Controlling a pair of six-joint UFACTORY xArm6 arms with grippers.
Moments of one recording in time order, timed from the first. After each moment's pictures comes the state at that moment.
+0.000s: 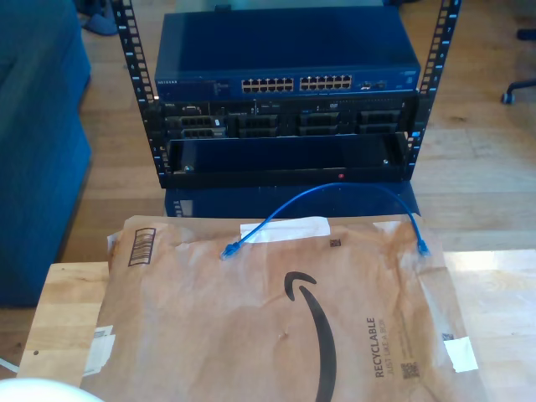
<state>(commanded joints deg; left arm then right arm) 93.4 -28.4 -6.5 8.2 63.7 -5.1 -79.4 -35.3 -2.1 -10.1 51.4 12.1</state>
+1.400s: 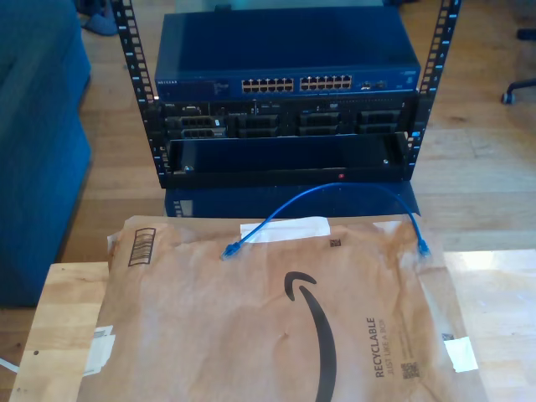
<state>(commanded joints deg) 50.9 -28.0 -33.8 -4.7 85.6 -49.4 -34.4 -34.2 -28.2 -5.6 62.5 57.7</state>
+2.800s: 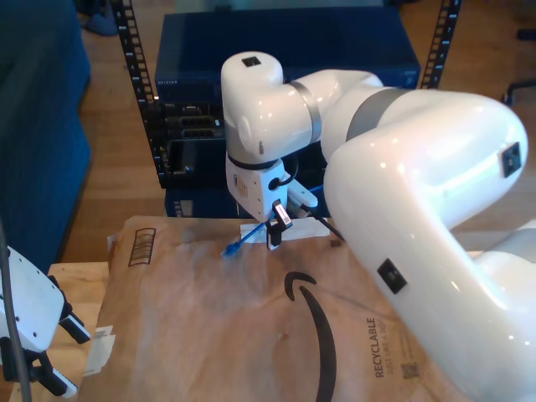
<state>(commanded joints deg) 24.8 -19.6 -39.6 -17.0 85.5 -71.6 30.9 34.2 -96.0 2.2 65.9 83.9</state>
